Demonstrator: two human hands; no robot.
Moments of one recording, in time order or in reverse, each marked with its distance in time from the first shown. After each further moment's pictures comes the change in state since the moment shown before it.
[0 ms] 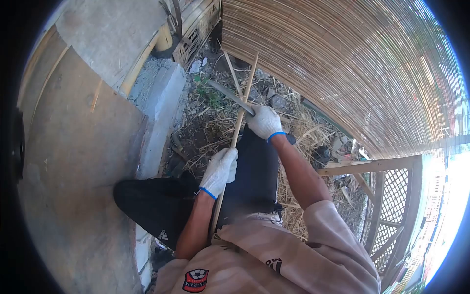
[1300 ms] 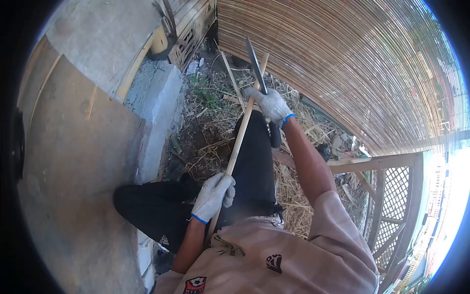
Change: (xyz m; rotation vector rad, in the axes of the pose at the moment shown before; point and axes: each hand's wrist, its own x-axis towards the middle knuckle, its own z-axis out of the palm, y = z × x) left_hand -0.064 -0.006 -0.014 0.218 -0.002 -0.013; right_hand 0.038 0.018 -0.041 0.532 -0.108 0.277
